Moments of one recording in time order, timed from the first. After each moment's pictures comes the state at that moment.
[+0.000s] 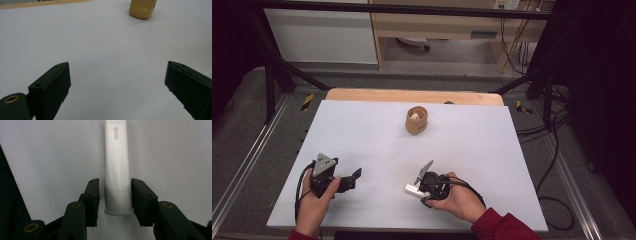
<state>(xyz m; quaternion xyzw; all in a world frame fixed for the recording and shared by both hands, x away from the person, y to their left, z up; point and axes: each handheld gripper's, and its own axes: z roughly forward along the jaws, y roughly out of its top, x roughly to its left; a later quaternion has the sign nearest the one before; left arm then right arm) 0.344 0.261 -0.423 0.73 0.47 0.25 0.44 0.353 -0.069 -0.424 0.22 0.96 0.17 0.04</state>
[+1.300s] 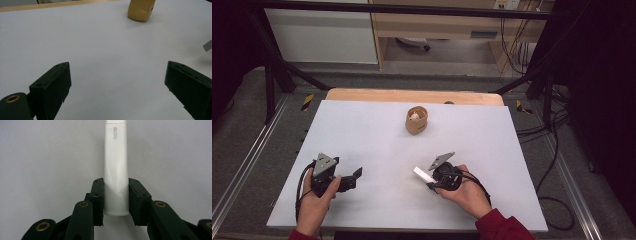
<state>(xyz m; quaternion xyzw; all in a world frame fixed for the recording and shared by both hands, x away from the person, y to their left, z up) 0.344 0.258 -0.422 0.72 0.47 0.25 0.44 0.377 -0.107 -0.429 0.28 0.91 0.28 0.07</state>
